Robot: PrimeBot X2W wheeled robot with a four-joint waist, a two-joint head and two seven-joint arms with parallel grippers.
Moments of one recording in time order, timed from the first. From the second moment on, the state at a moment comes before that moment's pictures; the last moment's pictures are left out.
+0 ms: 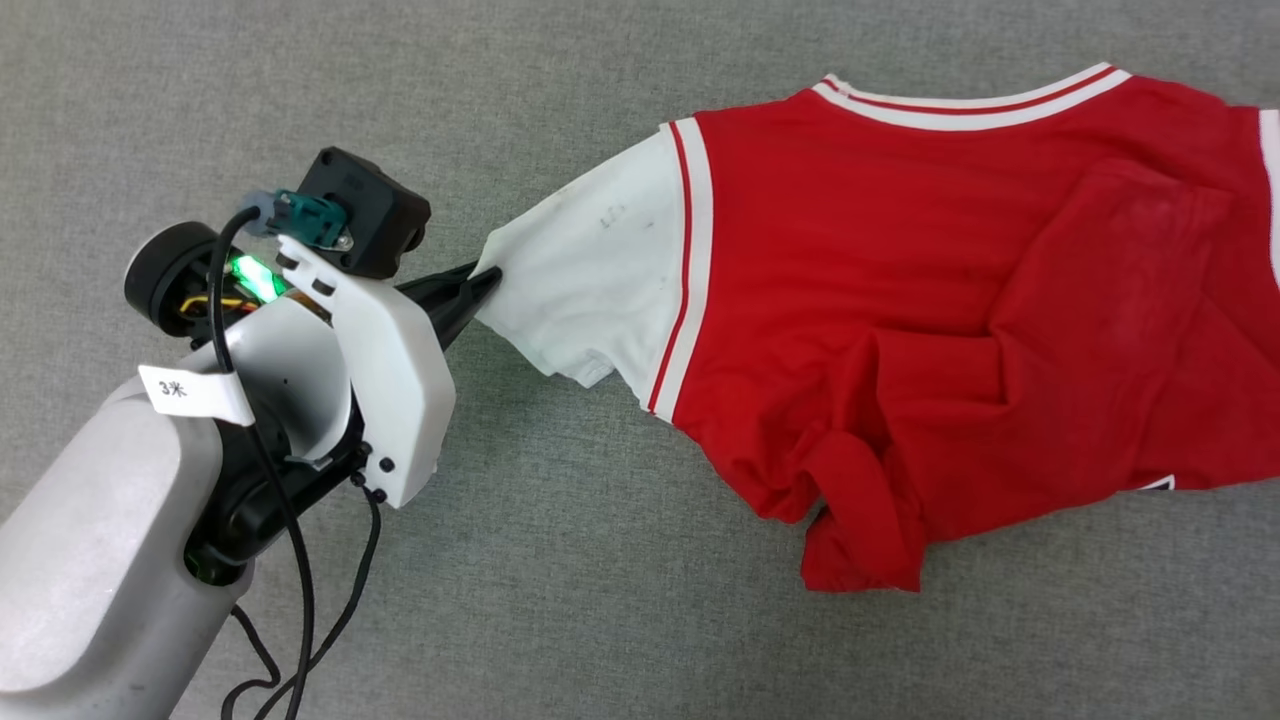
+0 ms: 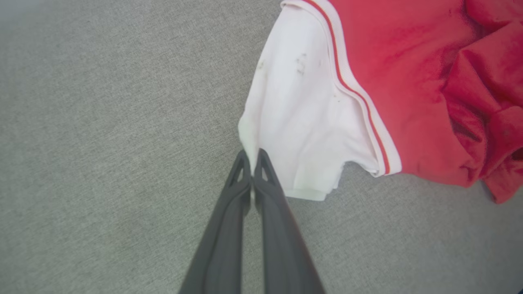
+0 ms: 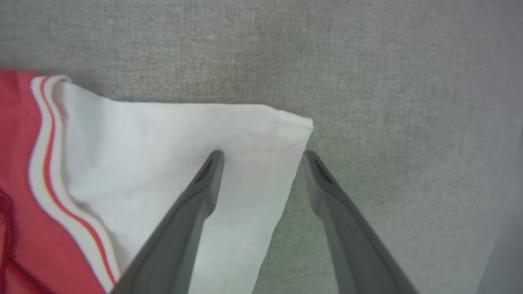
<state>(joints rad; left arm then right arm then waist) -0.63 0.60 -0.47 -0.22 -0.67 -0.09 0.72 -0.86 -0.55 -0.16 0.40 0.25 0.13 1.13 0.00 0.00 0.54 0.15</state>
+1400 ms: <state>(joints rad) -0.54 0.63 -0.37 -0.14 -0.64 -0.01 0.50 -0.73 -0.60 0.06 0.48 0.43 0.13 0.49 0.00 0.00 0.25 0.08</state>
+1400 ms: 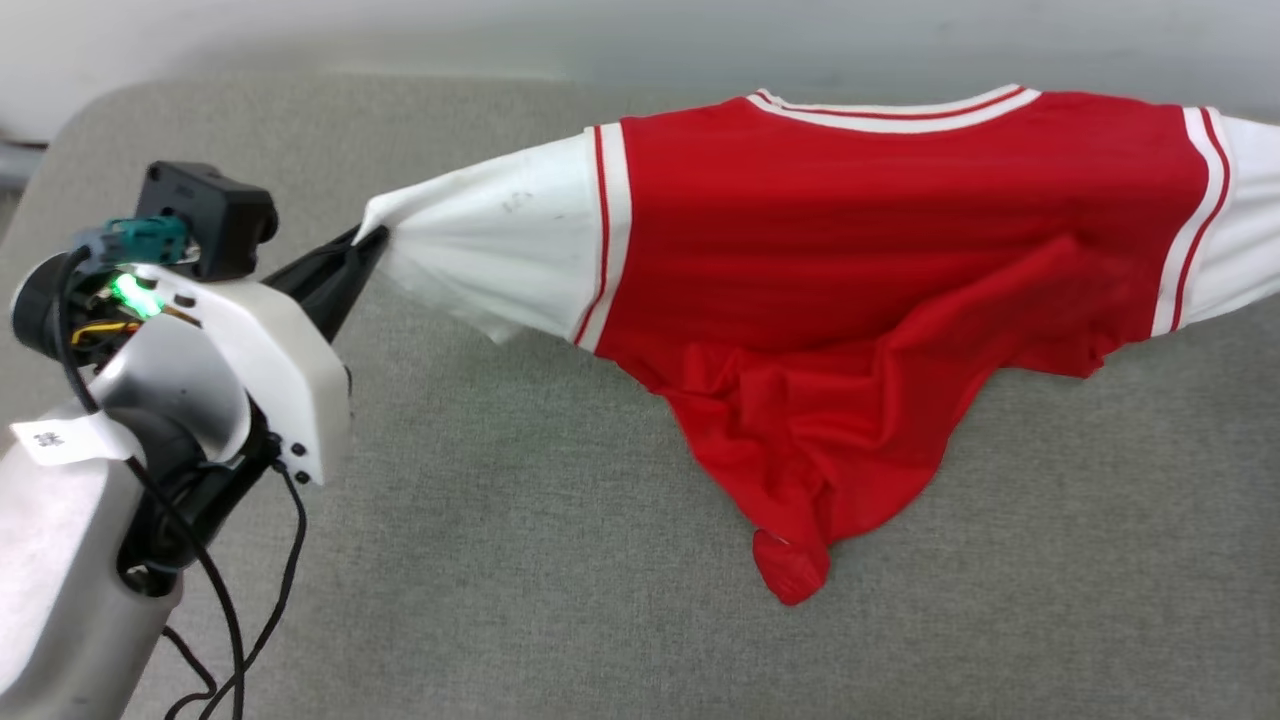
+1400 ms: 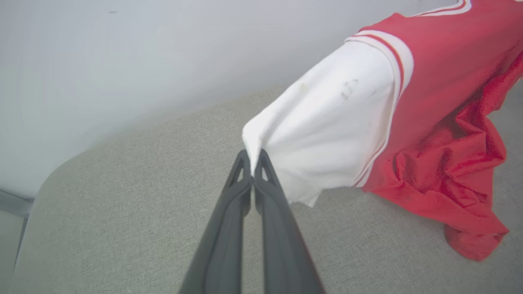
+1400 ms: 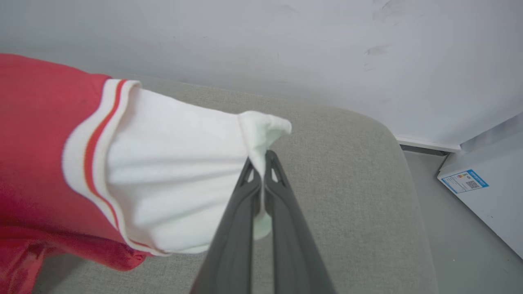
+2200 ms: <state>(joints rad) -0.38 0.75 -0.15 -0.34 -0.58 0.11 0.28 -0.58 -0.62 -0.04 0.17 0.50 0.13 0.34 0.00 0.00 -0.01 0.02</state>
